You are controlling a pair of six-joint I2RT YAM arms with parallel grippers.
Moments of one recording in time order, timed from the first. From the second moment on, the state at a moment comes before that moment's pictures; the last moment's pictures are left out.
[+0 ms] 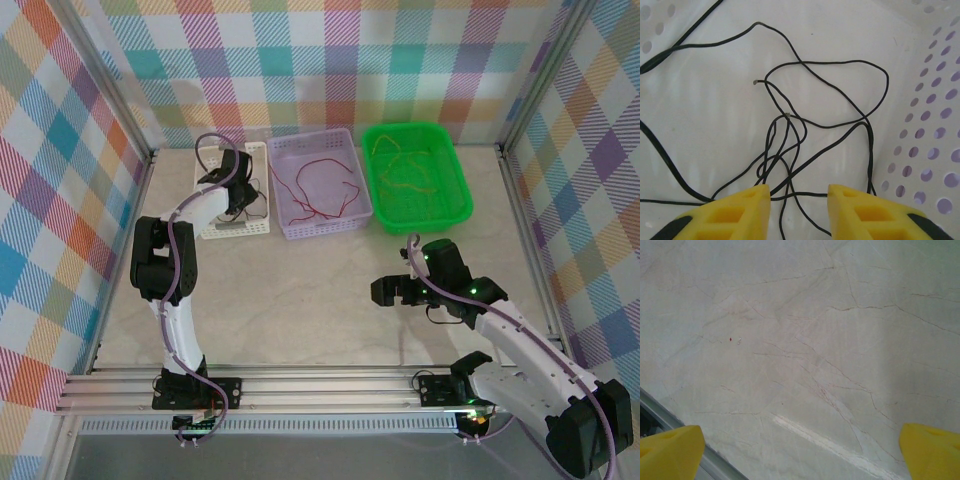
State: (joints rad) left arm -0.18 1.99 1.52 -0.50 -0.23 -0.73; right arm 0.49 0.89 0.62 -0.61 -0.34 0.38
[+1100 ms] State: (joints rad) left arm -0.18 1.96 1.69 -0.55 -0.23 -0.60; right arm 0.49 0.85 0.63 -0.65 -0.24 0.39
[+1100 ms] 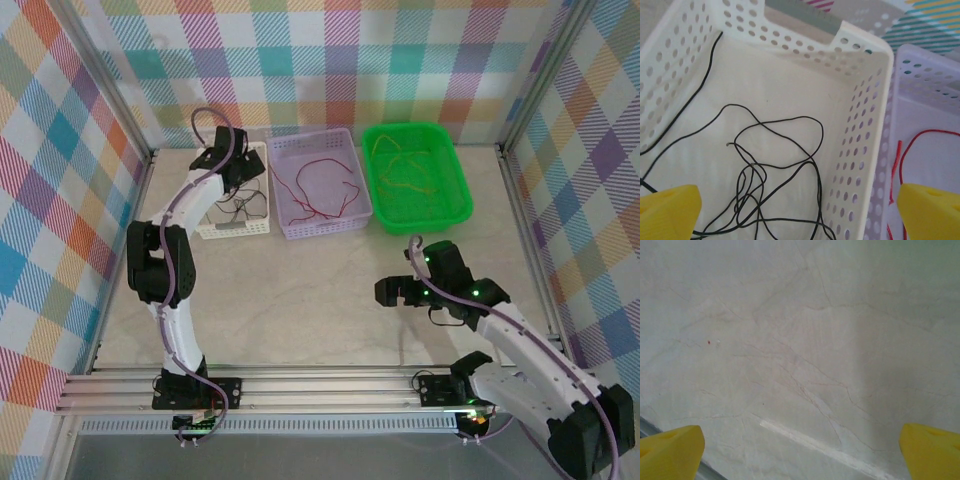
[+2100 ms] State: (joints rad) left arm -0.19 1.34 1.28 -0.50 -0.19 -0.64; right arm 0.43 0.50 0.50 -0.33 0.37 0.14
